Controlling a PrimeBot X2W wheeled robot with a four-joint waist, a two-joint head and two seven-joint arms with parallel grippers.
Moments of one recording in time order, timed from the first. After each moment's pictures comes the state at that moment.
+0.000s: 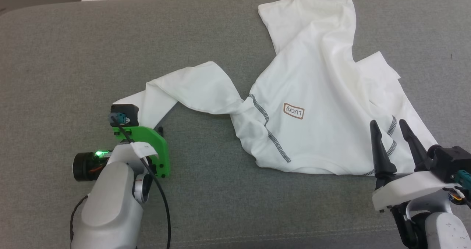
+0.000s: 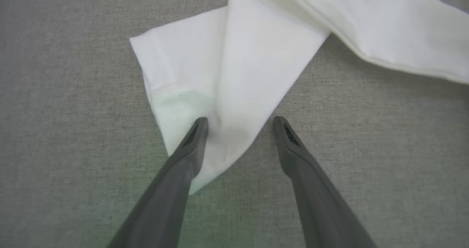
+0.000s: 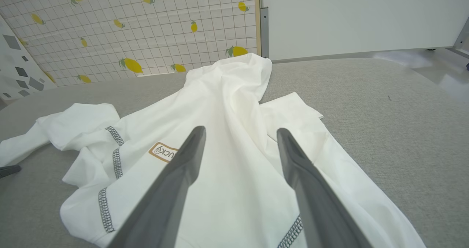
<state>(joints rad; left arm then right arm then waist) -0.49 0.13 -0.13 0.58 -0.20 0.06 0.29 -0.08 -0.05 -0.08 0.02 0.17 0.13 -0.04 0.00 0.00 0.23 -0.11</state>
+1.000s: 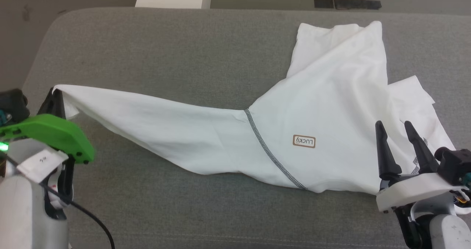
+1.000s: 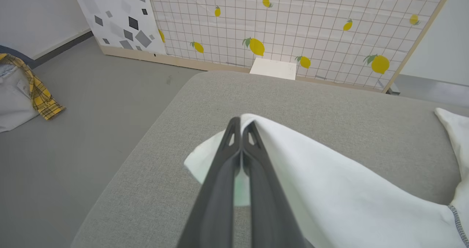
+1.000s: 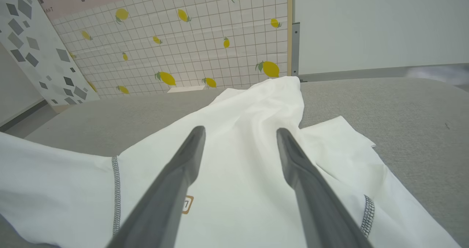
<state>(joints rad) -0.25 0.32 0.08 -0.14 -0.31 0.13 0.37 -0.06 -0.05 -0.10 0.00 0.20 0.13 -0.04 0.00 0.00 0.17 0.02</state>
